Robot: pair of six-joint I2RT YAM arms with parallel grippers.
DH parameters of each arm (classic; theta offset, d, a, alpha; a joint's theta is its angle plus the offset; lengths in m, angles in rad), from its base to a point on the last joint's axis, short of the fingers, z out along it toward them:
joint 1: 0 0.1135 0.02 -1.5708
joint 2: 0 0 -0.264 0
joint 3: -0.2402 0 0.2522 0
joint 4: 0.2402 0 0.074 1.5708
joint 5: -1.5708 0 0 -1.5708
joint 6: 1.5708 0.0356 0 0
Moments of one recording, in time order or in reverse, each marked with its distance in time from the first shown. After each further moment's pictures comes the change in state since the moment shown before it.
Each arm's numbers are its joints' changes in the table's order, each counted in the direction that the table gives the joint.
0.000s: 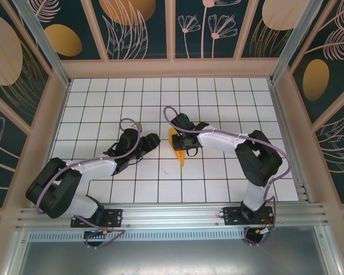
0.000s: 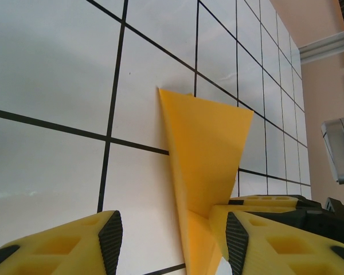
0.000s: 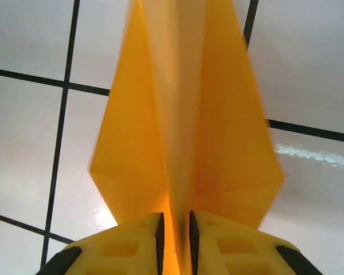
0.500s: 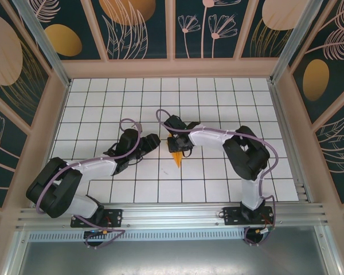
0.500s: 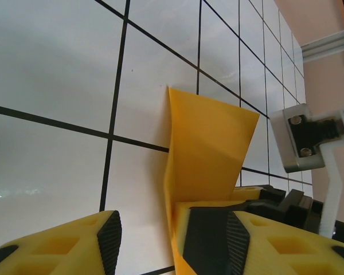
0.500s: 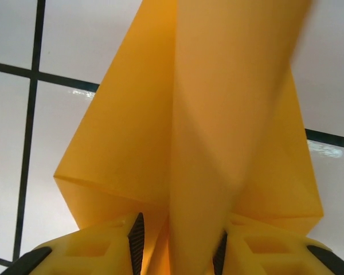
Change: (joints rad) left arm 0.000 0.003 0.002 0.000 -0.001 0.000; right arm 0.030 0.130 -0.091 0.054 -0.034 -0.015
